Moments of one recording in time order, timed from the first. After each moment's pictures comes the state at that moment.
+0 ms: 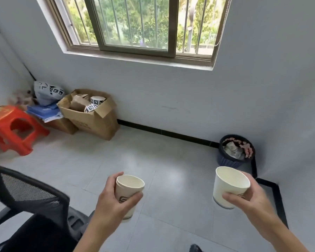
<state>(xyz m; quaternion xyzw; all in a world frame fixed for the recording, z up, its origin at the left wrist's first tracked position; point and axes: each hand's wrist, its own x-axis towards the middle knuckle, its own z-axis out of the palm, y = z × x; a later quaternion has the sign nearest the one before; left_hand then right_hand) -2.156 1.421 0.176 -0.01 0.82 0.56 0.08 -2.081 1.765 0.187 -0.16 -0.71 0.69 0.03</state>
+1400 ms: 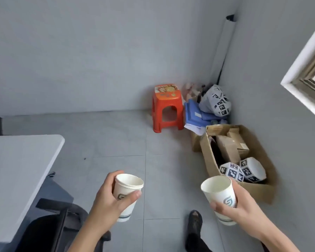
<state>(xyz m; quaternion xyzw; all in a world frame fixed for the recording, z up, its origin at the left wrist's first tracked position) -2.652 1.051 0.168 -0.48 0.66 0.52 -0.24 -2.938 1.249 0.174 0.39 -0.71 0.44 -0.38</state>
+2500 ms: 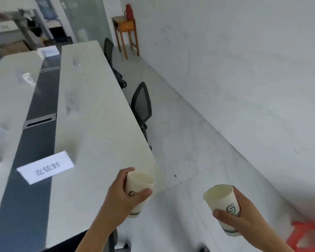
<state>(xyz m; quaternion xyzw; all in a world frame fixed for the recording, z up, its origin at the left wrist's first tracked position) -2.523 0.631 0.179 -0.76 0.33 0.32 -0.47 -2.818 0.478 0.177 0.70 -0.43 0.15 -0.55</state>
